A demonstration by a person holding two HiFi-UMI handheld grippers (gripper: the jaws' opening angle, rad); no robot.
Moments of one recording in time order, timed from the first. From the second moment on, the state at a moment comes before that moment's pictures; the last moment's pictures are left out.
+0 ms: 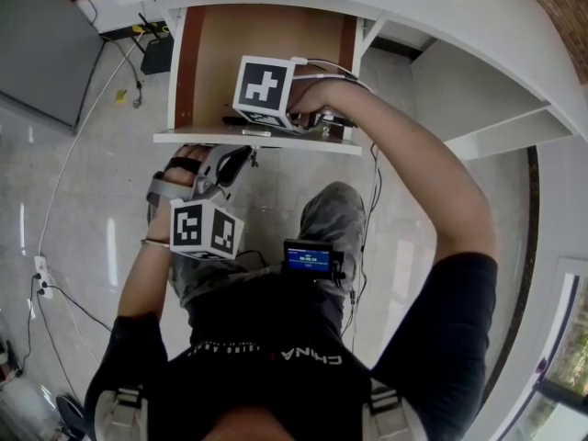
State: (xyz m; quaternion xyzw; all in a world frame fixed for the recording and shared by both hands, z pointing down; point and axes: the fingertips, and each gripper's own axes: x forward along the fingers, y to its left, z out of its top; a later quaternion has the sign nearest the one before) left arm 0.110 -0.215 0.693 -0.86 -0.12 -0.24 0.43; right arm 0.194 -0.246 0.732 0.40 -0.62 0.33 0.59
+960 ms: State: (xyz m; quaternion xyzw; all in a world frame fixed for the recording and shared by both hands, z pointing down) left arm 0.111 -0.213 0.693 -0.86 -0.12 -0.24 0.43; right arm 0.188 -0.241 0.730 0.38 -0.65 0.36 0.55
